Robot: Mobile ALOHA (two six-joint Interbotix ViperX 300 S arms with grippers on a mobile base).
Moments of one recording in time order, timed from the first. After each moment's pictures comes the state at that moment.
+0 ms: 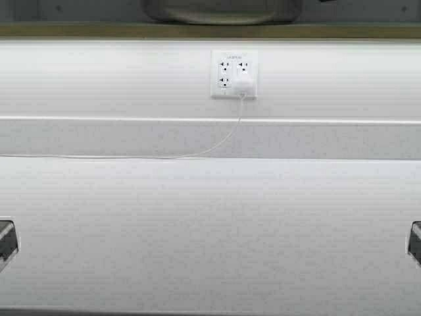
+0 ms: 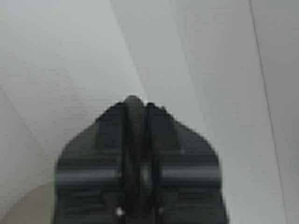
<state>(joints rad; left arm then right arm) -0.44 0.04 0.33 -0.54 -0.60 -0.78 0.38 0.04 0.44 0.22 -0.67 1.24</state>
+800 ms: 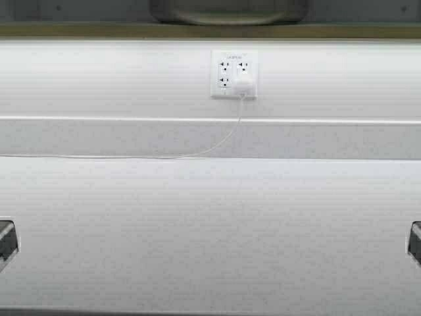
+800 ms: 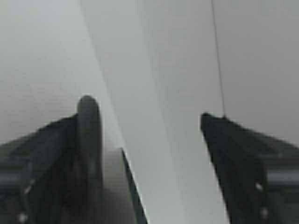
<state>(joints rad) -0.46 0.04 0.33 -0.54 -0.71 -0.86 0.30 0.01 0.47 0.21 -0.73 1.22</state>
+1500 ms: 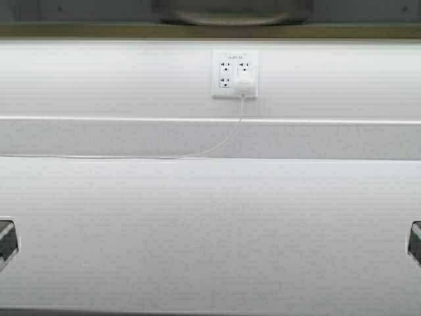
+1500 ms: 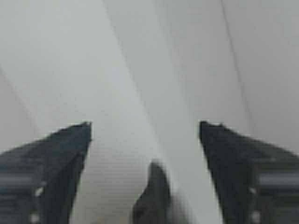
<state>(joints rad) -0.31 -0.15 0.62 -0.43 -0.74 -0.75 0.06 -0.21 0.68 -0.09 -0.64 1.18</state>
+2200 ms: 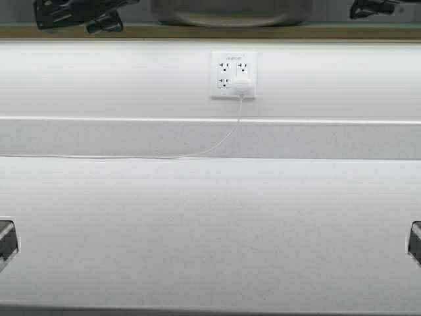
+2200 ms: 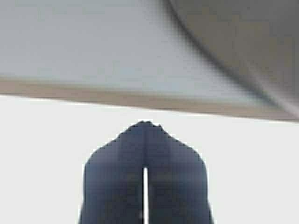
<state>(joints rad) -0.47 -0.29 0.92 -0.35 -0.38 -0.02 0.25 -0.52 0.95 -0.43 -0.06 0.60</state>
